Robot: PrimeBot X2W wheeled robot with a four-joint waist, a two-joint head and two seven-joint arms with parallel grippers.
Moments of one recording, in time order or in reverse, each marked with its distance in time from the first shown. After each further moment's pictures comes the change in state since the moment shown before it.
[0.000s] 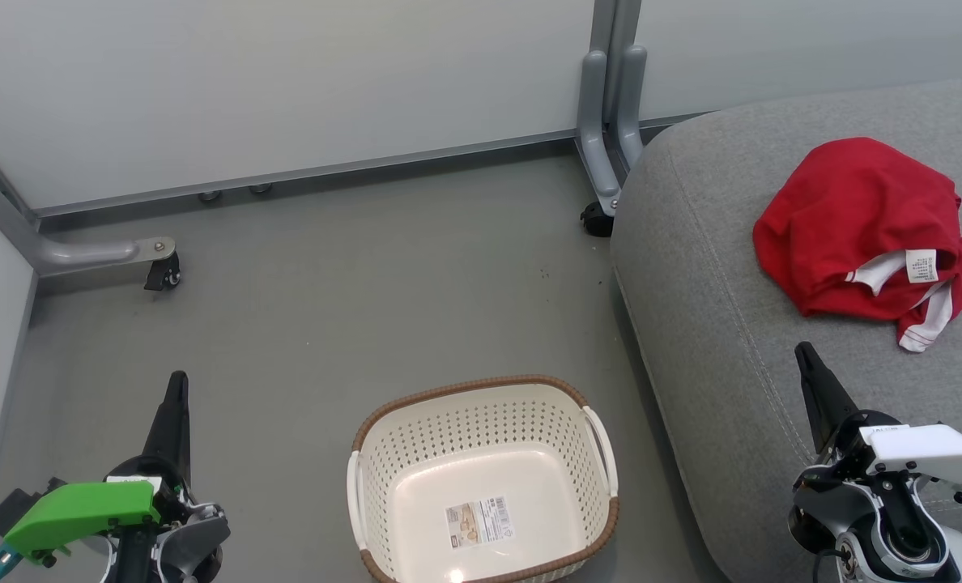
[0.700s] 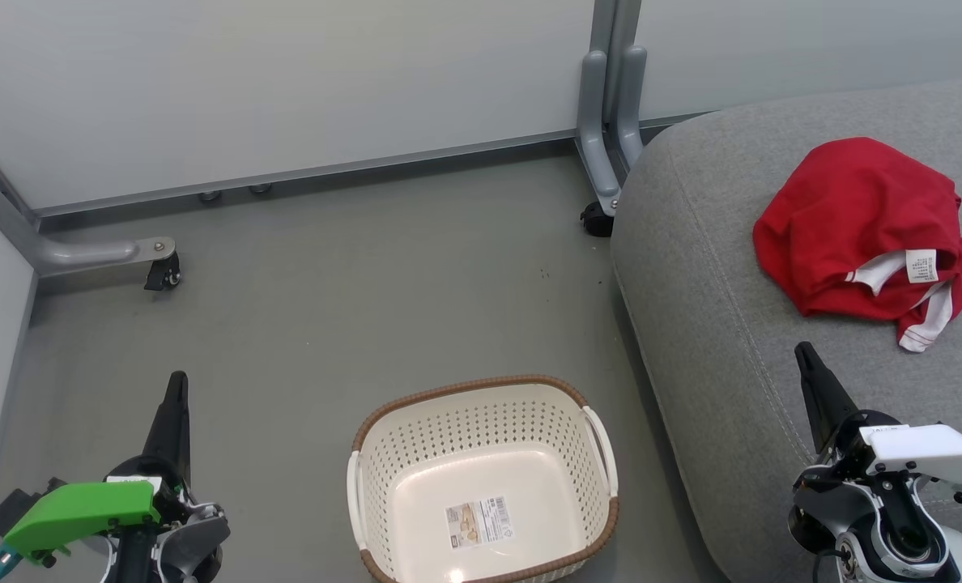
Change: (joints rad) left arm 0.000 0.002 -0.002 0.000 -0.001 0.000 -0.003; right arm 0.000 0.000 0.000 0.000 0.000 0.000 0.000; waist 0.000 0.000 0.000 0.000
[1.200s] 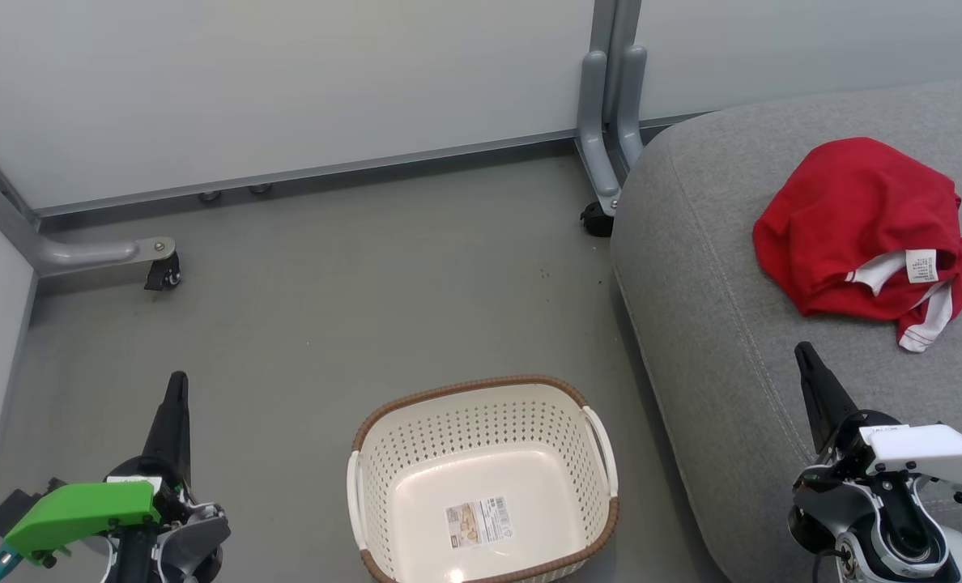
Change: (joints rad) left arm 0.000 0.001 -0.002 0.000 -0.003 0.000 -0.003; right arm 0.000 0.000 0.000 0.000 0.000 0.000 0.000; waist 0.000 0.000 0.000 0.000
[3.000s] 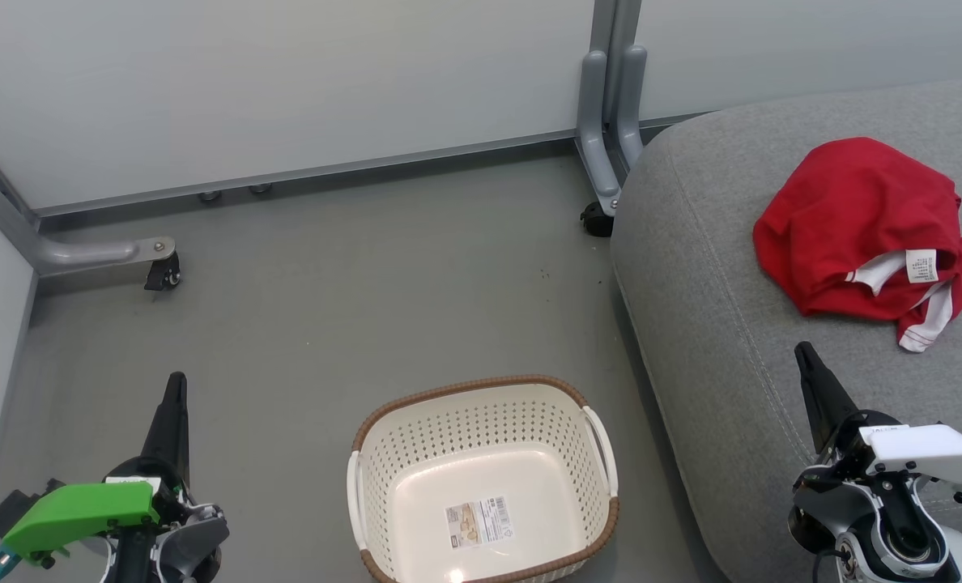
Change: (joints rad) left arm 0.002 0.010 -0.010 0.000 -0.008 0.000 -0.009; right arm 0.000 -0.001 0.001 0.000 0.000 0.000 -0.001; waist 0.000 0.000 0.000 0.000
